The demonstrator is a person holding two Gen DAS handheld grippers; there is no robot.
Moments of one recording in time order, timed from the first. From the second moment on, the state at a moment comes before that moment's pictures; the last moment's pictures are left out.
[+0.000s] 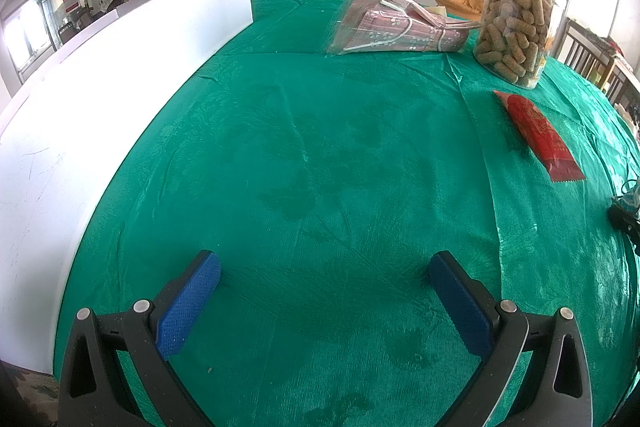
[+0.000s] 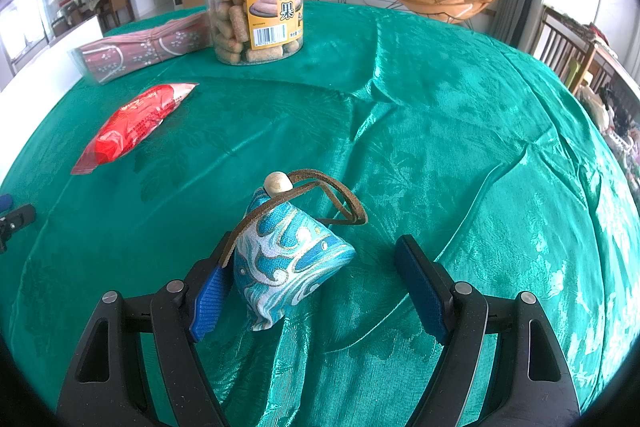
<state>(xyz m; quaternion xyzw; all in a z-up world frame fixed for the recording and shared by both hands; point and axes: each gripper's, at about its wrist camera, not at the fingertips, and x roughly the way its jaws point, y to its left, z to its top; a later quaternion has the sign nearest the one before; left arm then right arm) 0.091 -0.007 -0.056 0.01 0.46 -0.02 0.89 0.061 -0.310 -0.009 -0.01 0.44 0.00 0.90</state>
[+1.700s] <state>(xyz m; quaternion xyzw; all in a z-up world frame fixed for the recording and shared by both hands) 0.148 0.119 -0.021 -0.19 0.51 -0.10 0.83 0.060 -0.309 -0.008 -0.01 0.43 -0.01 0.90</state>
